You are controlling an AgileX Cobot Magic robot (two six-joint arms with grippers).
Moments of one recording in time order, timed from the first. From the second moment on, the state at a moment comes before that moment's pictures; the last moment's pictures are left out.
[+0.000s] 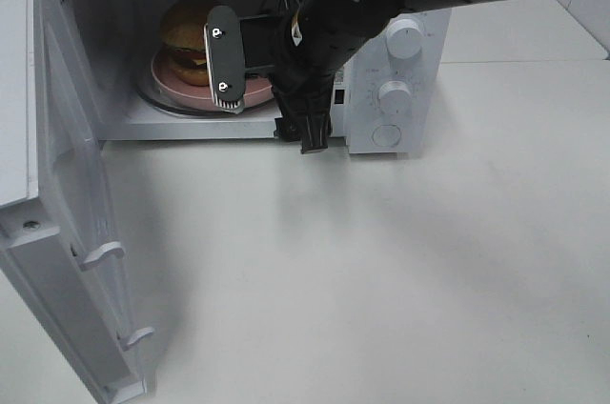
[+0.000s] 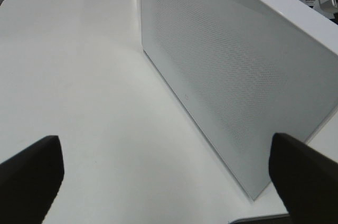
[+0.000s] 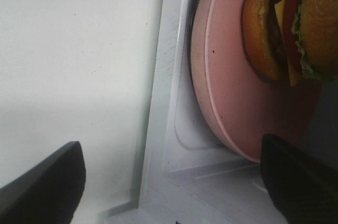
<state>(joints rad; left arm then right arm) 0.05 0.00 -0.52 -0.22 1.09 0.16 0.69 2.02 -1.47 -0.34 0.39 -0.91</state>
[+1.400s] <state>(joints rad) 0.05 0.00 -0.52 -0.22 1.09 0.16 0.69 2.41 -1.86 -0.22 0.40 -0.87</state>
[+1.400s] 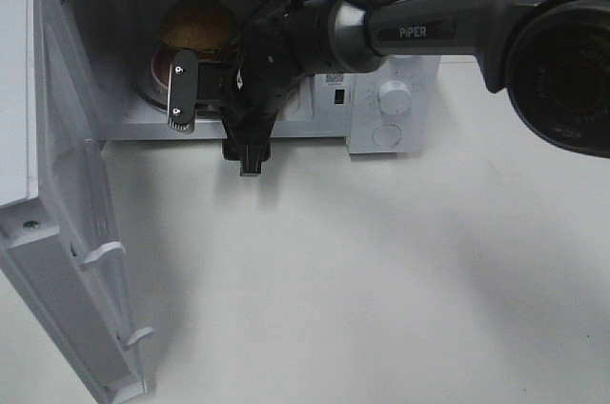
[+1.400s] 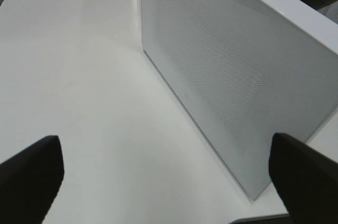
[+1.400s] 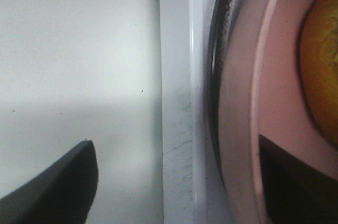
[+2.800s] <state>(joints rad) 0.05 0.00 -0.52 -0.19 1.09 0.16 0.72 2.23 -1.68 -0.23 0.44 -0.93</state>
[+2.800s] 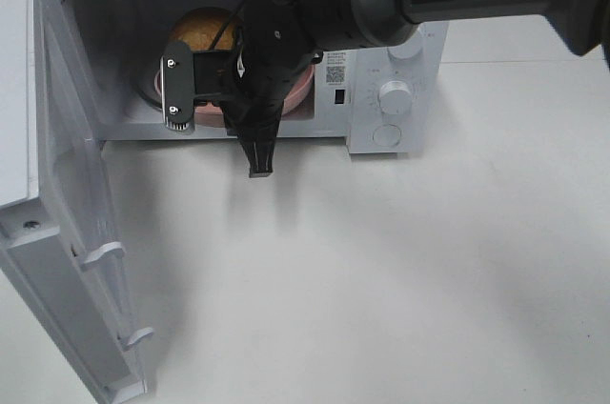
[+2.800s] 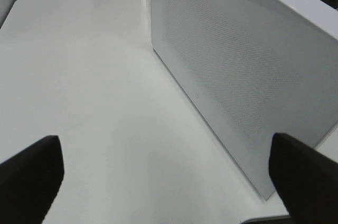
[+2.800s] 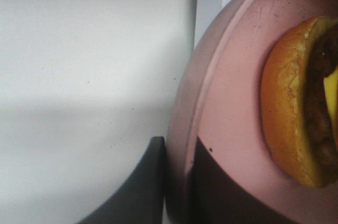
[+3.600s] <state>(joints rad) 0.05 0.00 -0.52 -0.19 1.09 0.16 0.73 1.94 -1.22 -0.33 0.13 -0.99</state>
